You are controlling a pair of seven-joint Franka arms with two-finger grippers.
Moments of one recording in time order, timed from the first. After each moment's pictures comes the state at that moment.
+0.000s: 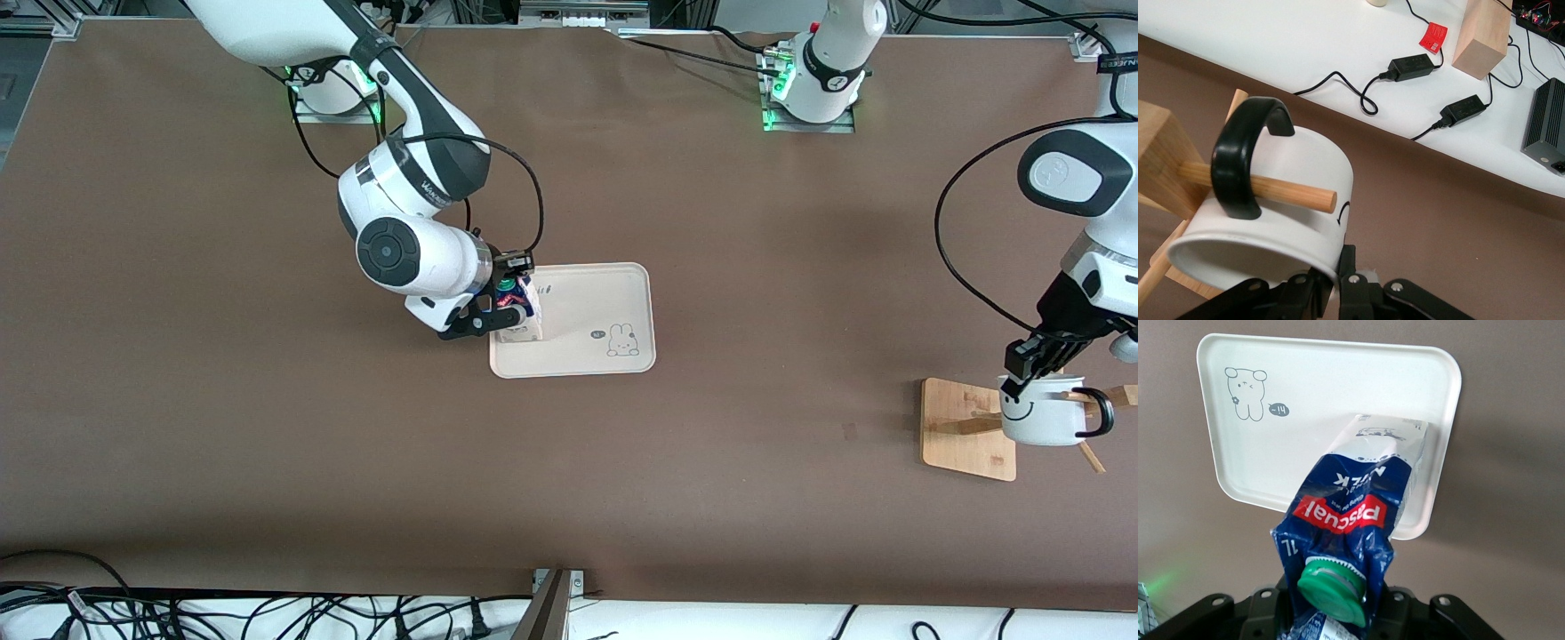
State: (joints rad) left arm 0.22 0.17 -0.07 -2.04 -0.39 2.75 0.11; right arm 0.32 0.59 0.31 -1.48 0.21 1.91 0.34
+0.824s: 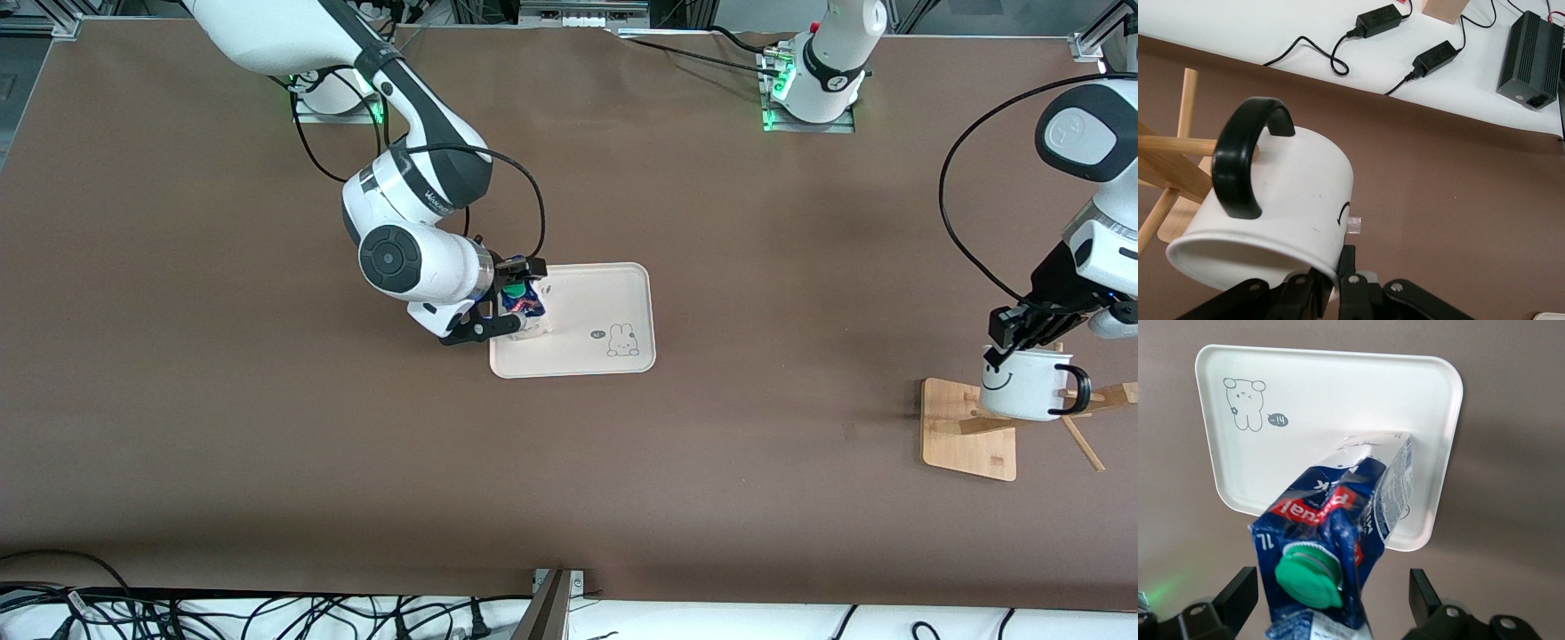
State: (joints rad) left arm 0.22 0.06 -0.10 -2.02 -0.29 2.49 0.11; right arm 0.32 0.60 0.31 -1.48 0.21 1.94 0.34
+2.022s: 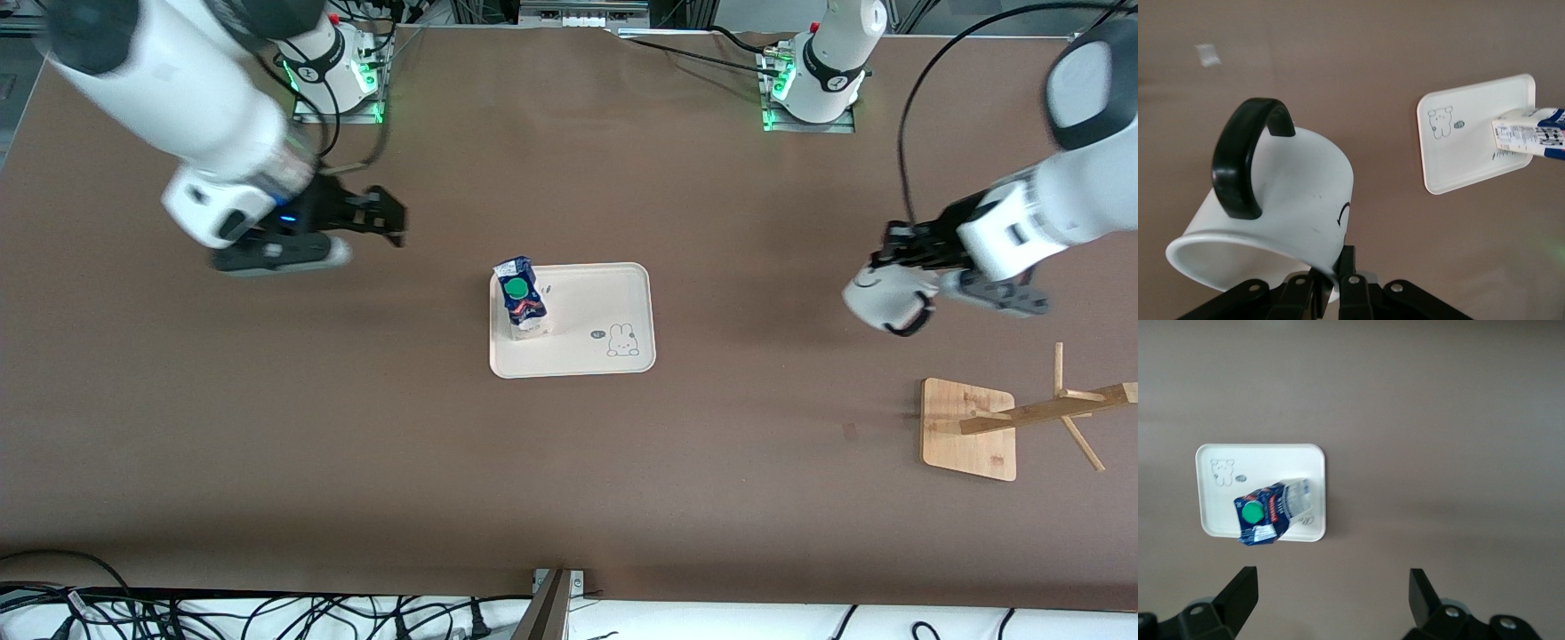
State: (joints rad) left arm 0.11 0.15 -0.21 -1.72 -0.27 1.69 0.08; right arm 0.31 0.23 0.06 -1.33 0.09 1.61 0.33
